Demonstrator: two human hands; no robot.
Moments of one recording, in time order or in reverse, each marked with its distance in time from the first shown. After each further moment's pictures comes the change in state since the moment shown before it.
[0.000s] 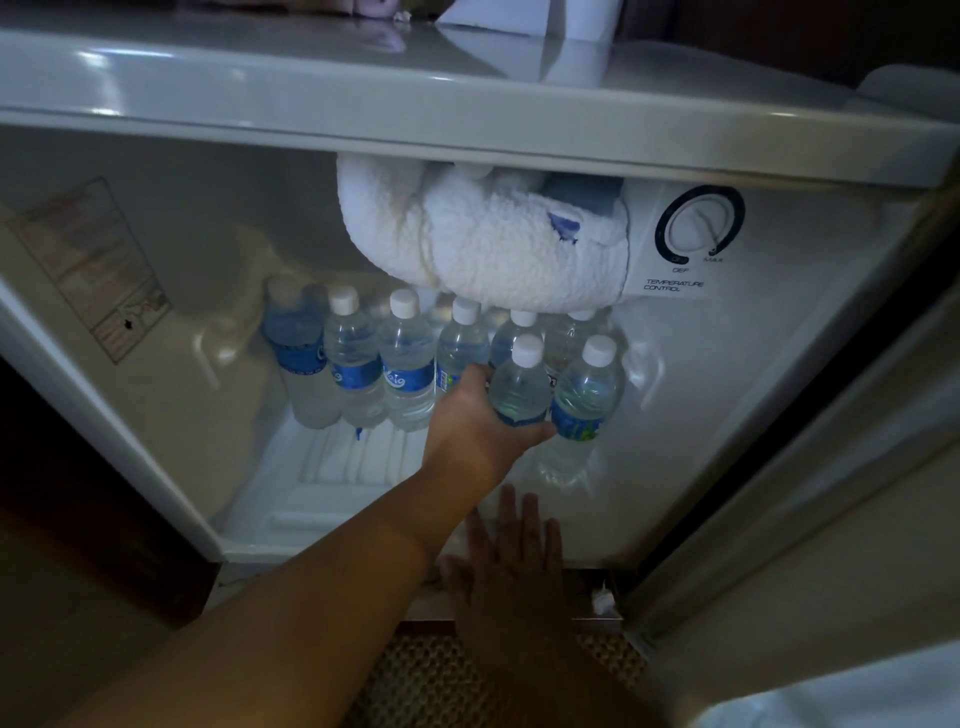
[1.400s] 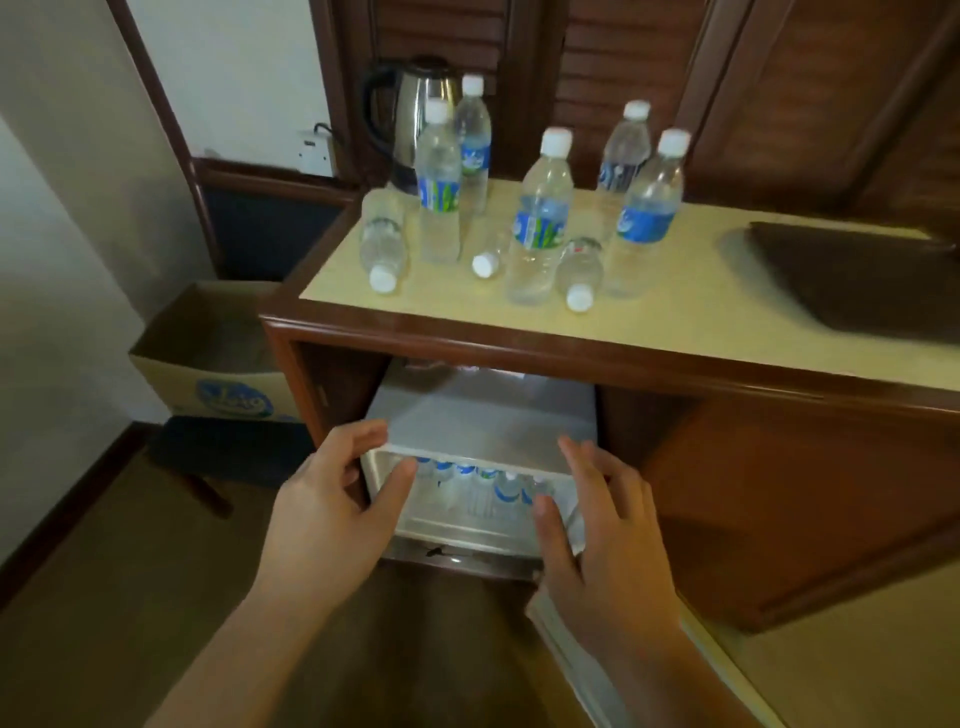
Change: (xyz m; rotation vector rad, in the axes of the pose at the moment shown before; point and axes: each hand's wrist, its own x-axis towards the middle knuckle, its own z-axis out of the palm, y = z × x) left_hand -0.314 0.477 -0.464 0.170 0.296 0.007; right_hand -0.180 -0.124 -0.774 0.424 0.156 -0.013
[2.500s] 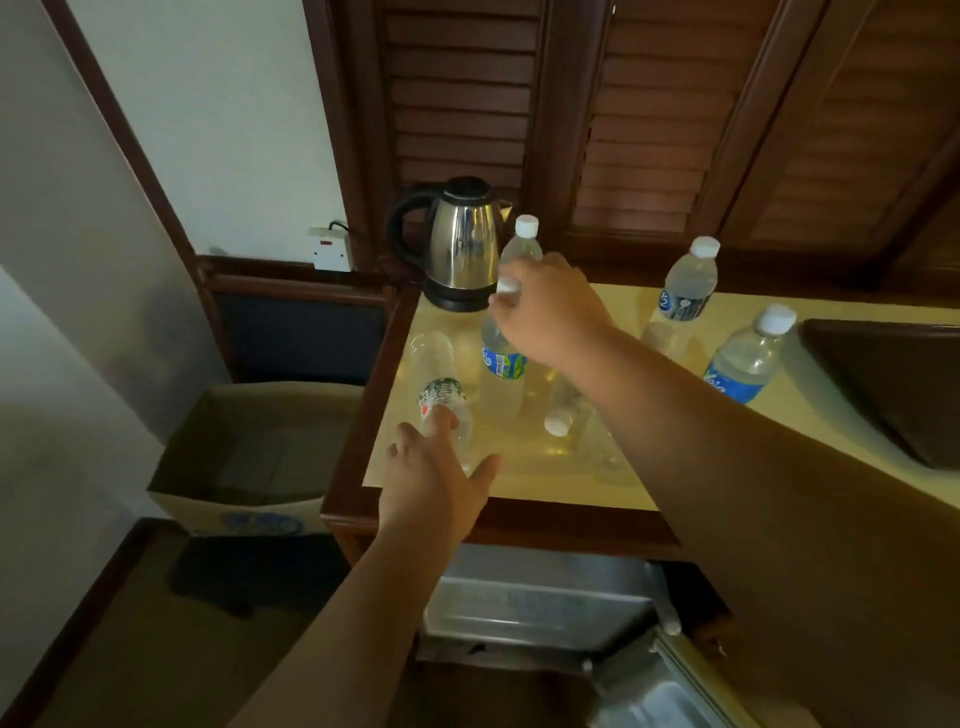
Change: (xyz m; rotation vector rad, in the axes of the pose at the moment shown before) left_hand 0.263 0.036 -0.011 0.333 -0.194 -0.108; right_hand 0.408 -0.186 -0.019 -0.183 -0.025 -0.116
